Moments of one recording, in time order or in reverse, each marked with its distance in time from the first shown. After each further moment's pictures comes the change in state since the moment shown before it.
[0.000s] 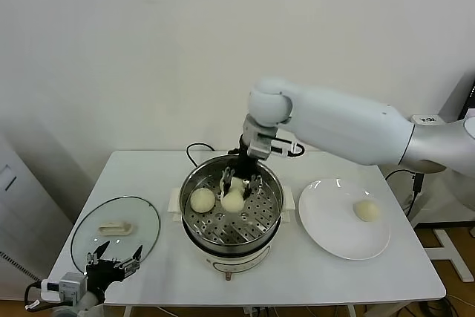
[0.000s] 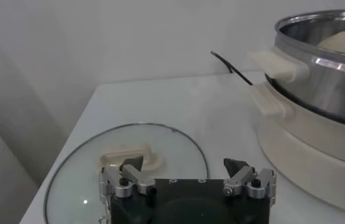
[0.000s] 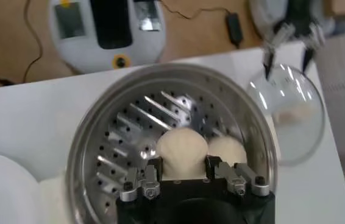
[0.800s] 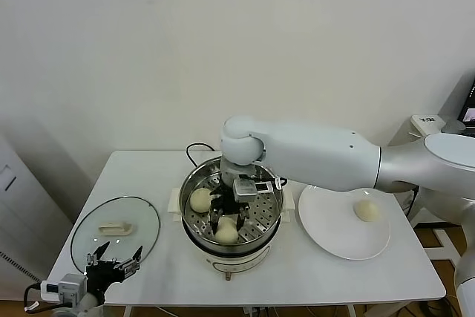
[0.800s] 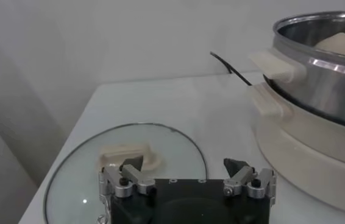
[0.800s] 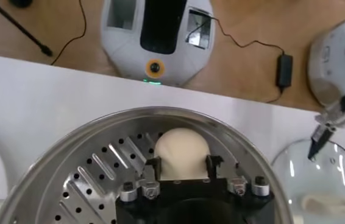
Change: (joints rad) left arm 0.009 -0.005 -0.004 -0.008 0.001 -0.001 0.000; right arm -0.103 0.067 -0.009 0.069 -0.200 0.082 0.022
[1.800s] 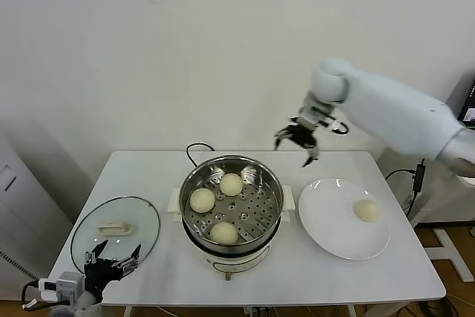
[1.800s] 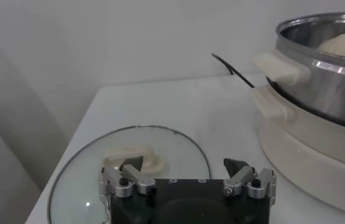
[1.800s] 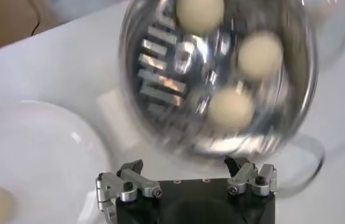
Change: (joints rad) left arm -0.006 0.020 -0.007 0.004 -0.015 -0.001 0.000; right arm 0.068 -0.294 0.117 -0.417 0.086 -0.271 -0.060
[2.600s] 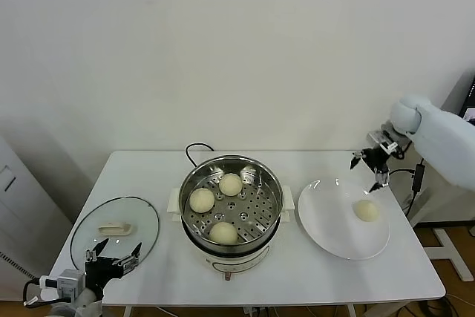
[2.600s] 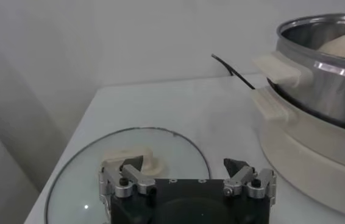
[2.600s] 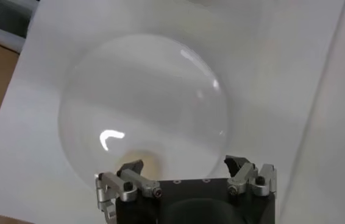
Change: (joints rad) left arm -0.017 0.005 0.007 0.013 -0.007 0.003 0.000; right arm -0.221 -0.124 0.075 -0.288 -0.087 -0.093 0.070
